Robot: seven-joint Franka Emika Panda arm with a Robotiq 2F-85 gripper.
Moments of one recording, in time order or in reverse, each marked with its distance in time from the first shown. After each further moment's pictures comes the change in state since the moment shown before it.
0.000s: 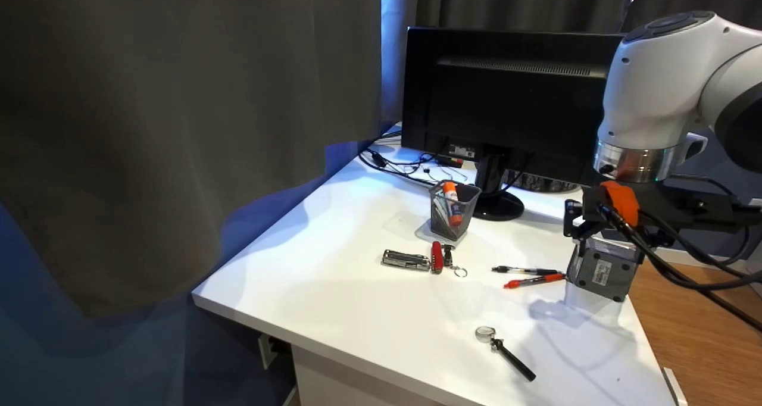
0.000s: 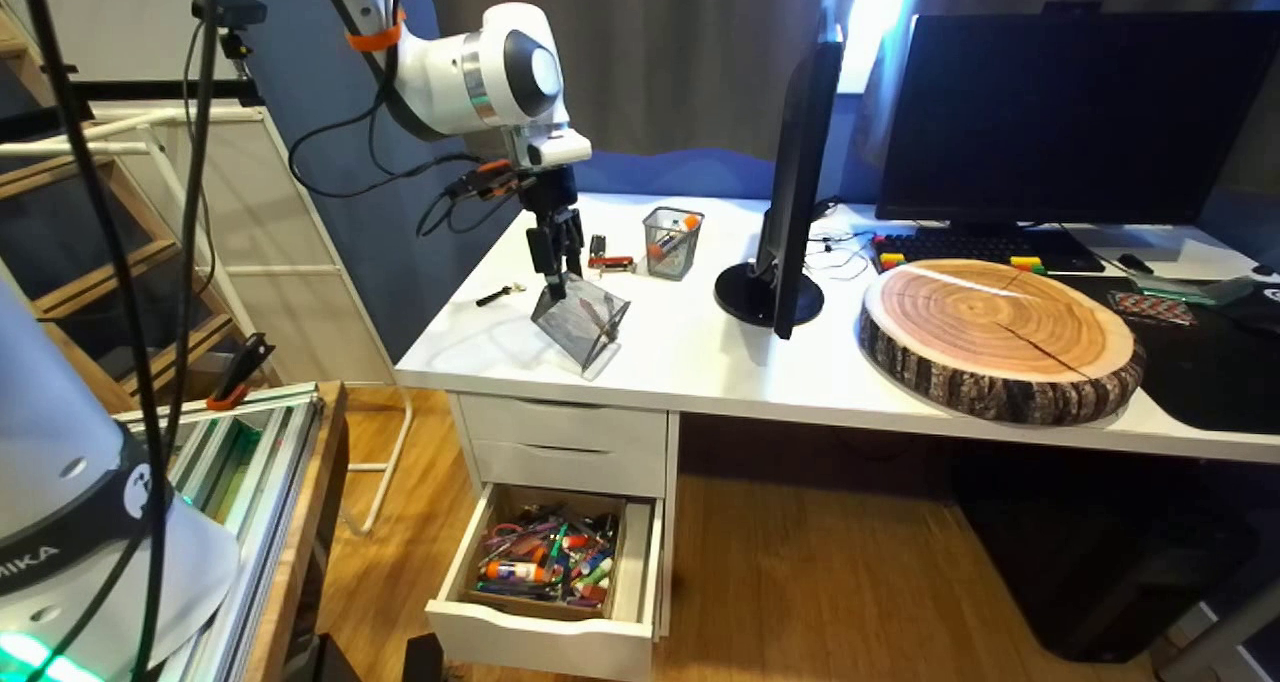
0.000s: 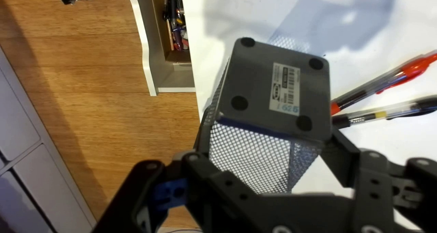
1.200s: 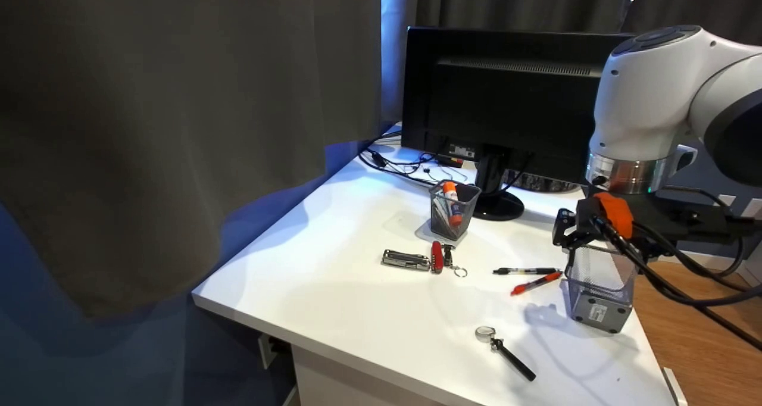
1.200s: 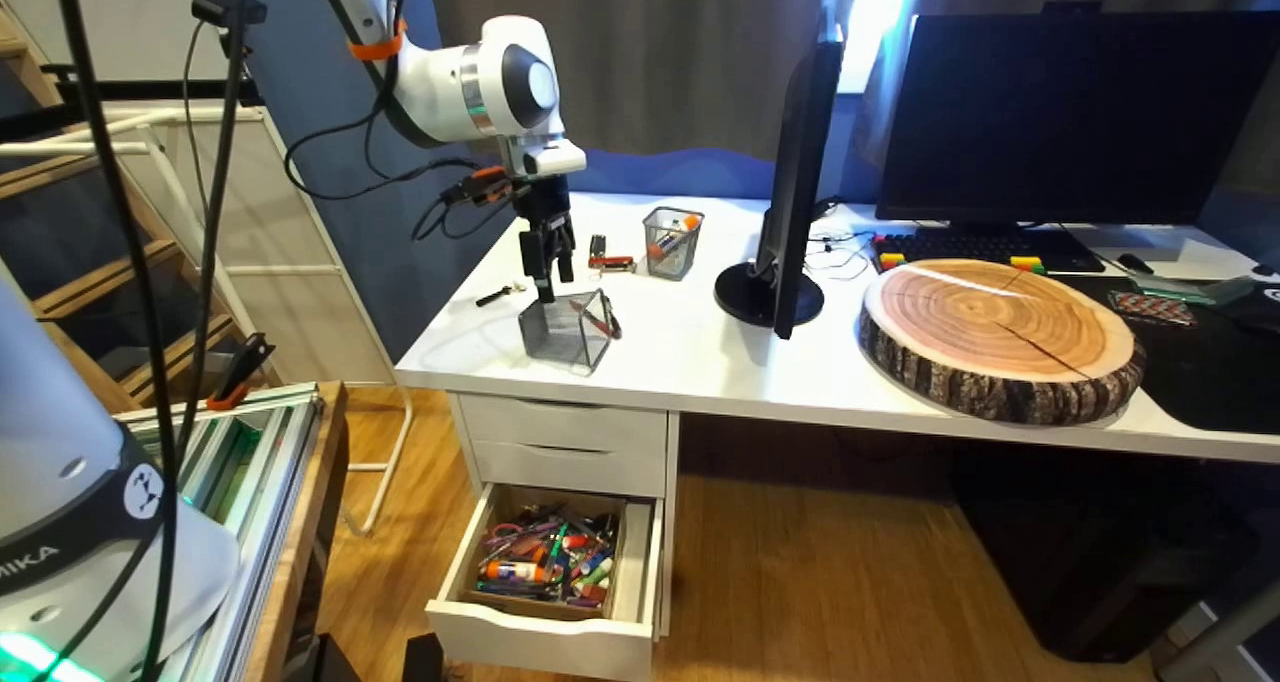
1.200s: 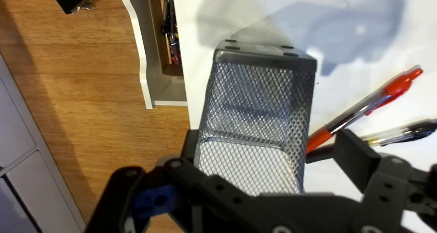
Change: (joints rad) arm -0.001 0.039 0.024 0.019 0.026 0.005 -0.021
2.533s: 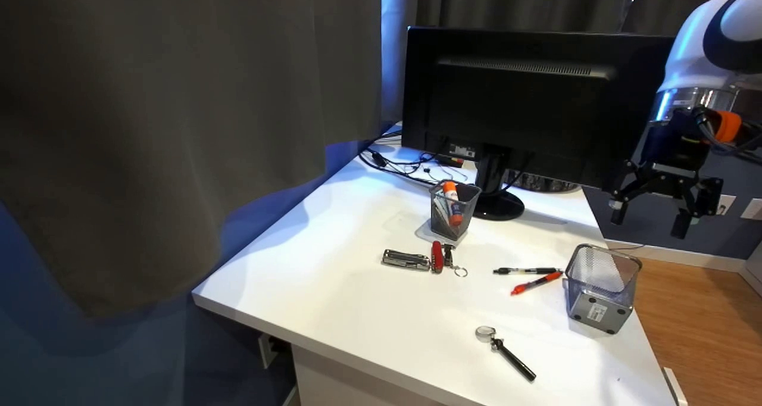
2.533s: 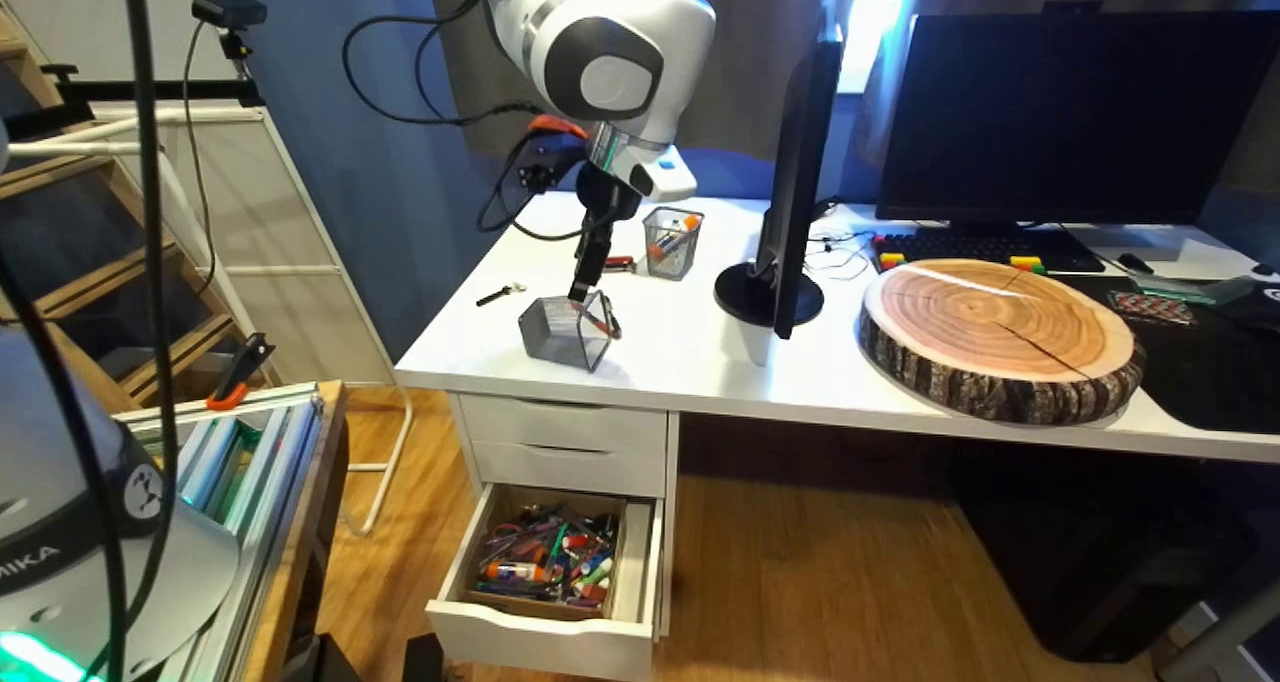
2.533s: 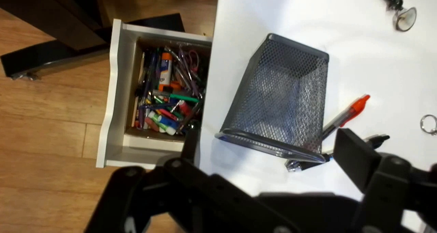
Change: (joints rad) arm -0.561 -0.120 0.253 -0.070 0.686 -0.108 -1.049
